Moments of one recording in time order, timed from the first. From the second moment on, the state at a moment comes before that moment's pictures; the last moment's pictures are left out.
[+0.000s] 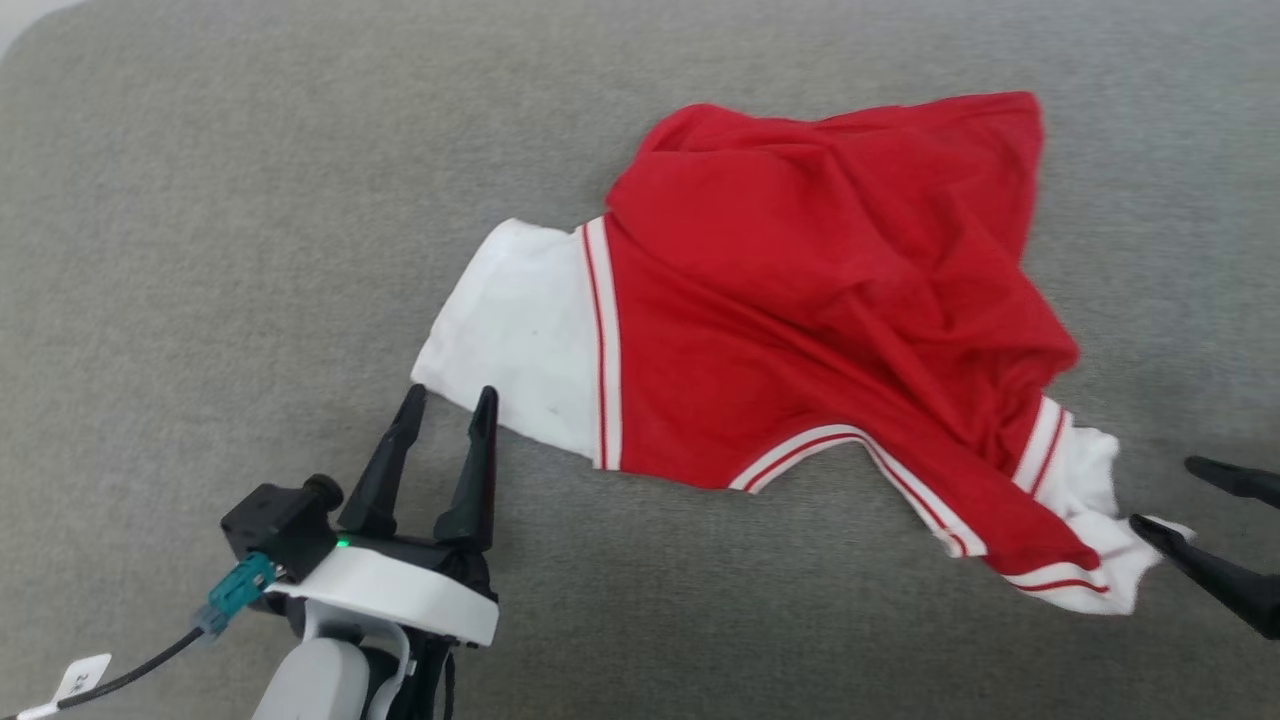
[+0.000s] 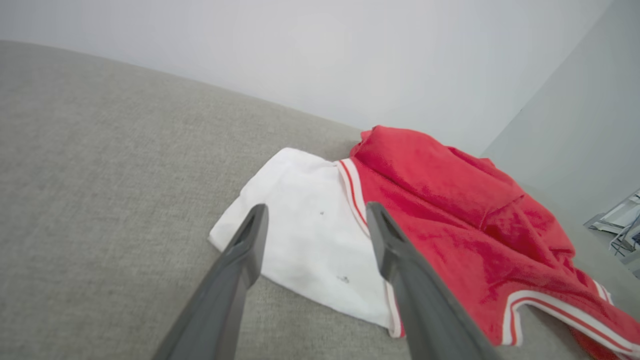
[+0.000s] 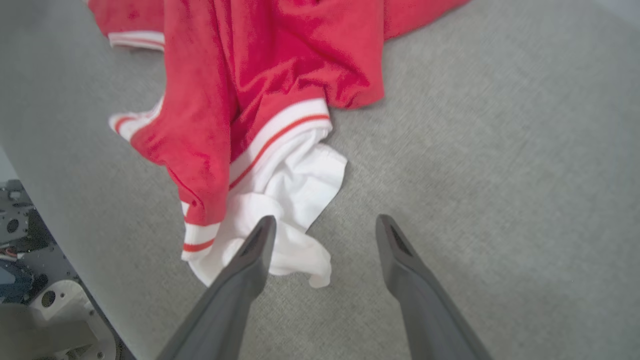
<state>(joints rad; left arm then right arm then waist) -0.17 0.14 -0.23 0.18 -0.51 -0.13 -0.26 -0.43 -1.28 0.90 -0.09 1.00 0.13 0.01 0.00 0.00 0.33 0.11</state>
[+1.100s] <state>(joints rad) -0.21 0.13 -0.26 0.20 -0.53 -0.13 -0.26 -0.67 -1.15 0.81 0.33 0.87 0.13 0.08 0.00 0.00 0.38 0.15</state>
